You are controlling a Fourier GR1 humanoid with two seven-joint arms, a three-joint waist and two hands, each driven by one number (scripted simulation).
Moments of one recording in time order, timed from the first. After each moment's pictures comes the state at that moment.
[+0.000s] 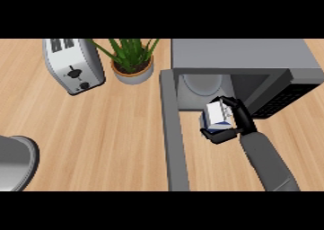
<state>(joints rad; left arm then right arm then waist) 1.16 0.01 0.19 -2.27 0.42 -0.47 -0.62 -0.56 -0.11 -0.08 -0.54 0.35 -0.15 -0.98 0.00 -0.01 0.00</state>
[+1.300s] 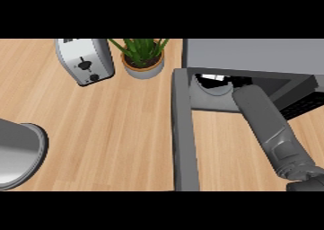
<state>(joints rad) 0.93 0.07 0.27 -2.16 0.45 -0.49 -0.49 -0.98 -0.15 -0.18 -0.30 0.42 -0.45 -0.55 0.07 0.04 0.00</state>
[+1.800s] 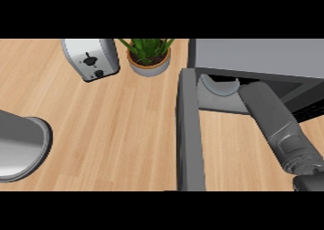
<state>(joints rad) 0.84 0.09 0.28 -2.13 0.42 -0.47 -0.47 -1.03 -0.19 -0.22 -0.20 0.43 -0.60 -0.57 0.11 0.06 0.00</state>
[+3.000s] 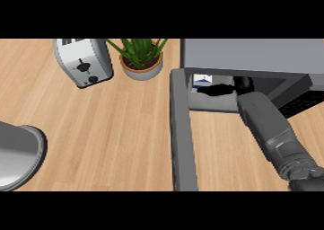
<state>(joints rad) 0.84 0.03 0.11 -2.18 0.26 -0.51 -0.45 -0.99 -0.17 -0.33 -0.15 0.31 -0.25 -0.79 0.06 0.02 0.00</state>
